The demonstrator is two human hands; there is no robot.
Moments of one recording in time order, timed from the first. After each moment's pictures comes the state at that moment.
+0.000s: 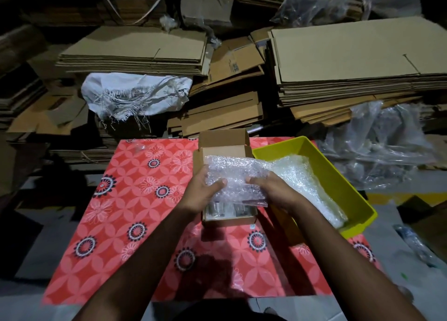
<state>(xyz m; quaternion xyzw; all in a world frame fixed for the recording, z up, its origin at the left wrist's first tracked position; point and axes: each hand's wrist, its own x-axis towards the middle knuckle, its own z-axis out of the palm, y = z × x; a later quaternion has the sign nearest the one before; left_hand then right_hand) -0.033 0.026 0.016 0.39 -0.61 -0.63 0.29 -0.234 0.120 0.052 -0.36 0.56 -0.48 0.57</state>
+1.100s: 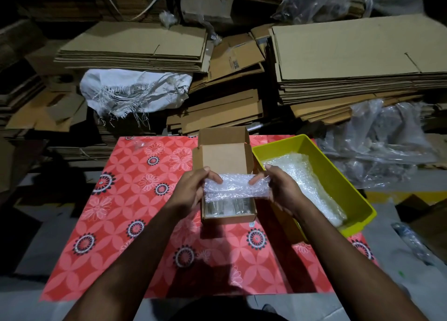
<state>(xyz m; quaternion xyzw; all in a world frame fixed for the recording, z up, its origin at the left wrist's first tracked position) -0.022 0.033 0.042 0.37 -0.60 -0.64 0.31 -0.253 0.123 0.030 -0.31 0.52 -0.56 0.56</state>
